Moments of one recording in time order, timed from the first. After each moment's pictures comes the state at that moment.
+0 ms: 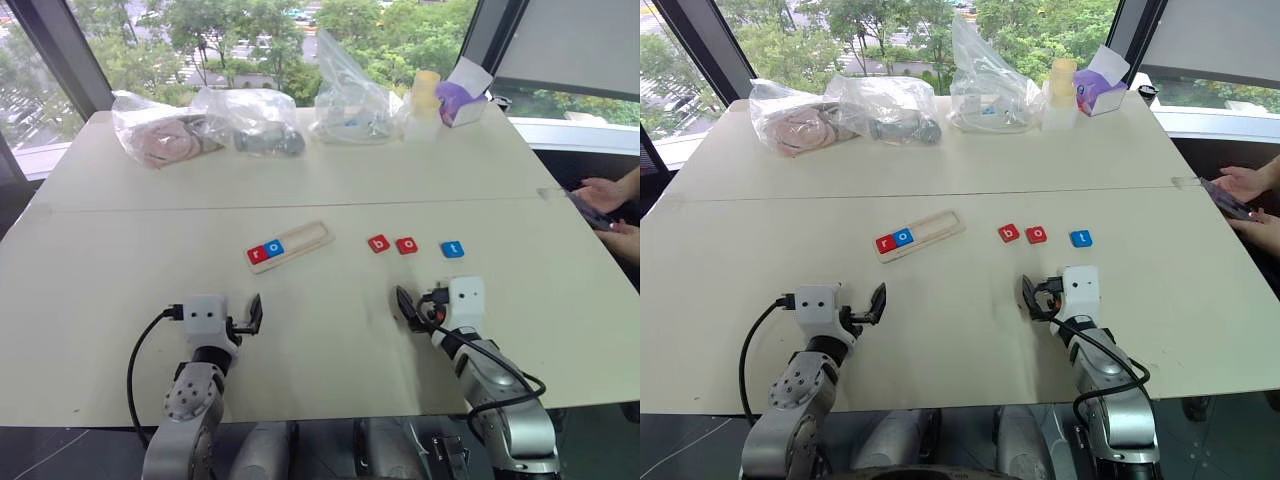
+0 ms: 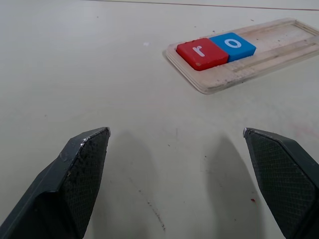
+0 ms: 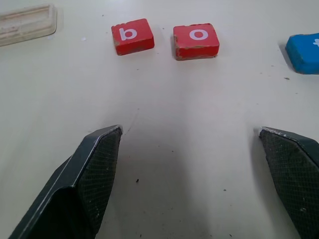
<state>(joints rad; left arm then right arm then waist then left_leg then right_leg) 0.26 0.04 -0.01 -0.50 -0.10 0.41 -0.04 0.11 -0.19 -0.05 -0.41 0.16 0.51 0.16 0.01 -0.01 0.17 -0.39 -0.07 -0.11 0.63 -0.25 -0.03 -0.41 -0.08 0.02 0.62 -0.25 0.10</state>
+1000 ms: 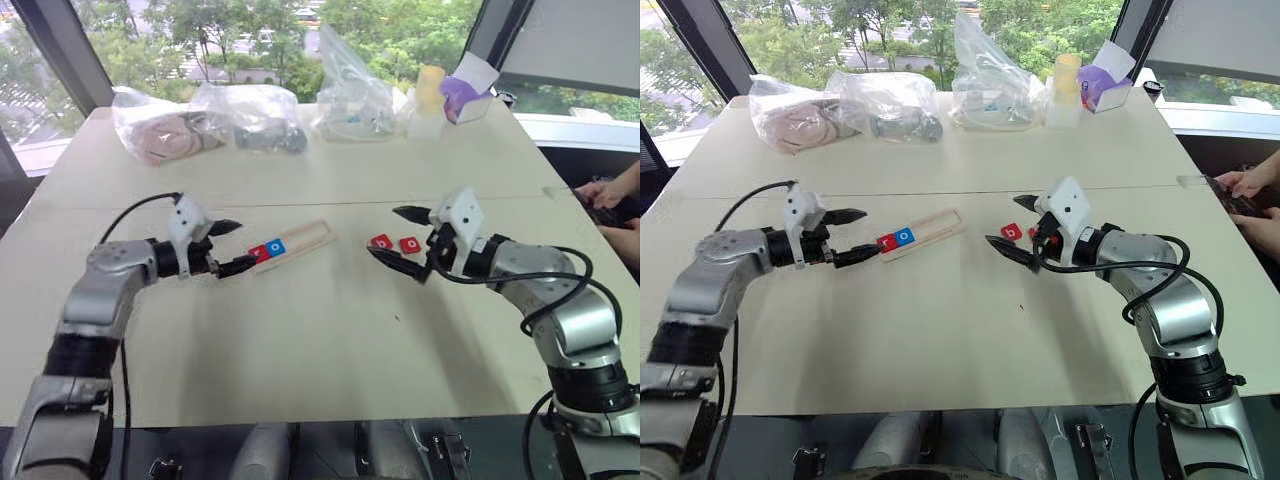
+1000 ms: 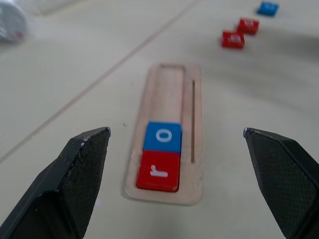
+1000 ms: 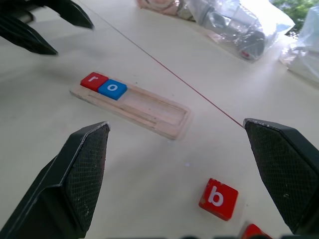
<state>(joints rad) -0.55 0.67 -0.05 0.35 -0.31 0.24 -1.12 -0.39 -0.63 -0.01 -0.33 0.38 0.59 0.76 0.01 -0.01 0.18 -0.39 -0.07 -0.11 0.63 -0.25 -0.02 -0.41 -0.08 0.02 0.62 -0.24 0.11</state>
